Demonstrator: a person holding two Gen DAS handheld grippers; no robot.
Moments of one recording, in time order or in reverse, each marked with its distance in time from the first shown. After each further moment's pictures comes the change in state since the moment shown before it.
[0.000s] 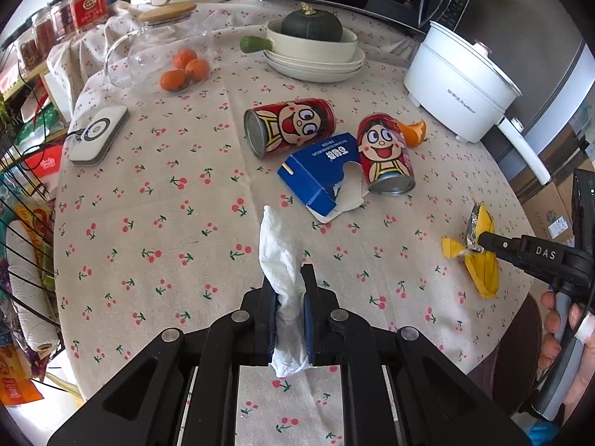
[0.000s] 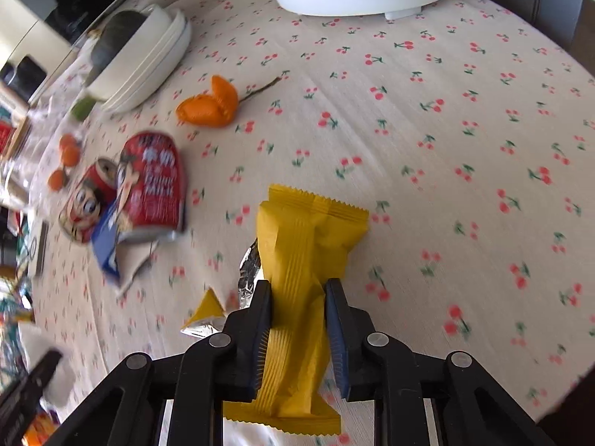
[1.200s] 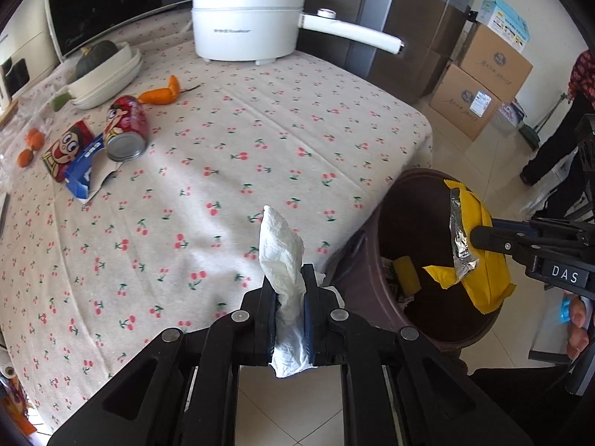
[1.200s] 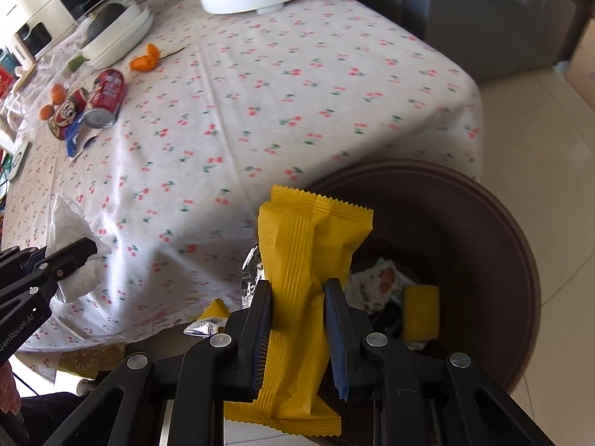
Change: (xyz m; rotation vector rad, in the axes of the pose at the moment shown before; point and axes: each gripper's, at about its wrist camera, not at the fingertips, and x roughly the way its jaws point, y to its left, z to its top) left arm -0.022 -0.212 -0.109 0.458 0.036 -0.179; right arm -0.134 -0.135 -0.129 -0.068 -0.035 -0.138
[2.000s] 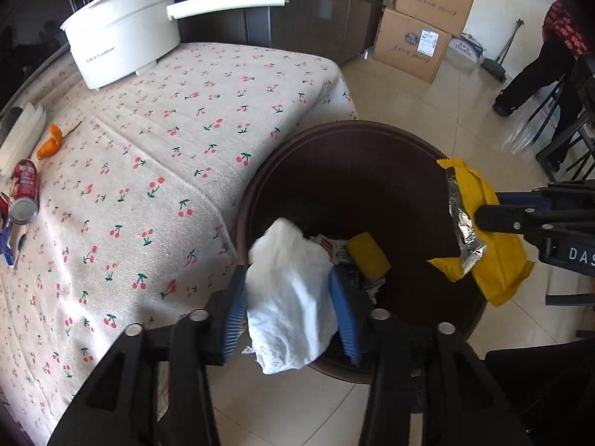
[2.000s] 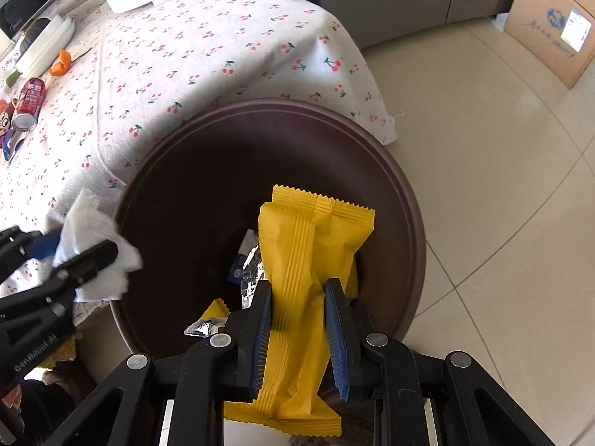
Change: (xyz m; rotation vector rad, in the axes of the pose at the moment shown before) left arm 0.056 -0.121 -0.005 0.250 0.049 -0.025; right arm -0.008 -0.100 -0.042 0.106 0.045 -0.099
